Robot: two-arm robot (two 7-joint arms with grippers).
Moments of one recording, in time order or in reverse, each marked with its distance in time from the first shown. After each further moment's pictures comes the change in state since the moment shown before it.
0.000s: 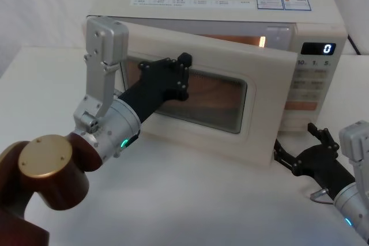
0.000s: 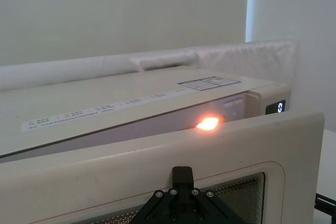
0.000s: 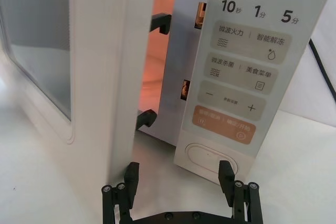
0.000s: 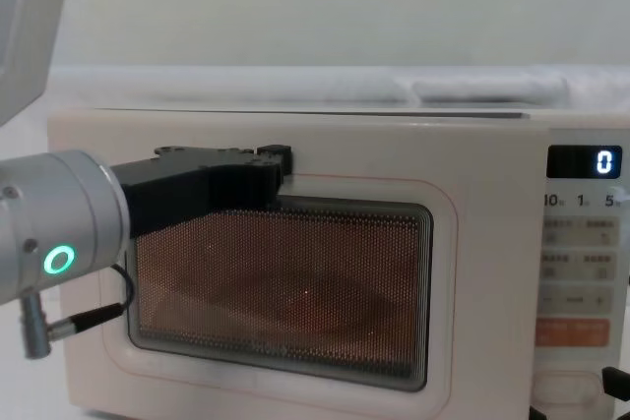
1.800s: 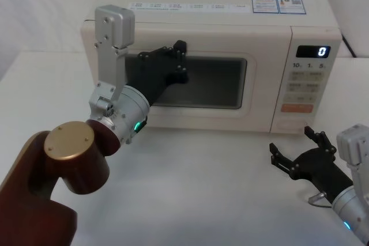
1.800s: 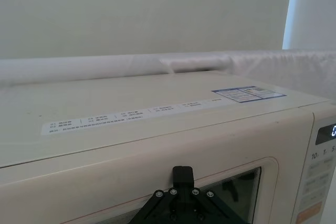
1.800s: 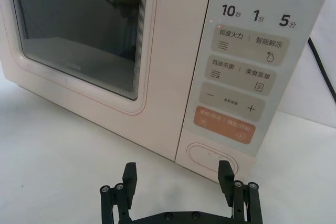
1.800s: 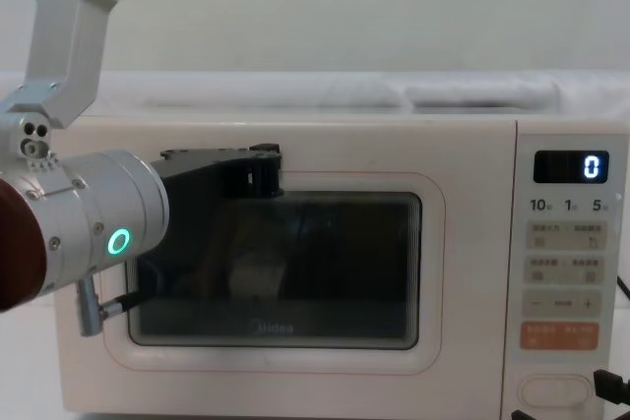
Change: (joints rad) left arm -0.073 -0.137 -0.036 0.124 0.068 0.017 0.080; right arm 0.000 -0.001 -0.004 0.000 0.000 -0.001 0.003
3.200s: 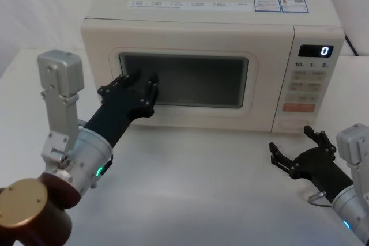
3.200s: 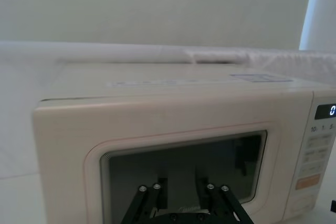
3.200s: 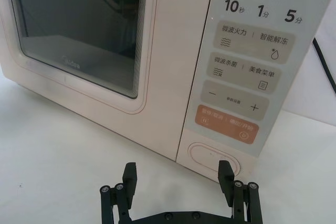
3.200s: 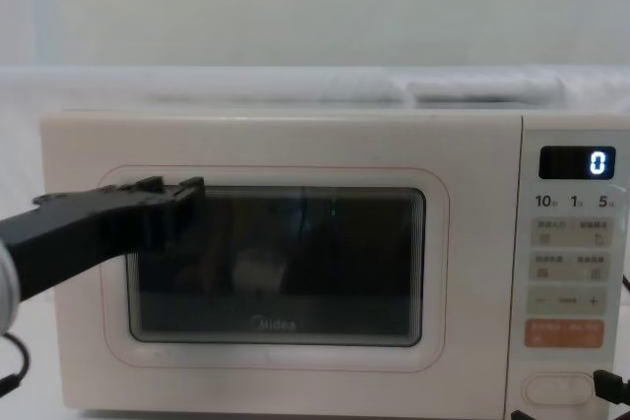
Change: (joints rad) left arm 0.276 0.070 -0.100 -0.215 -0.038 -0.069 0.023; right arm 0.000 0.000 0.000 0.000 0.000 0.000 0.000
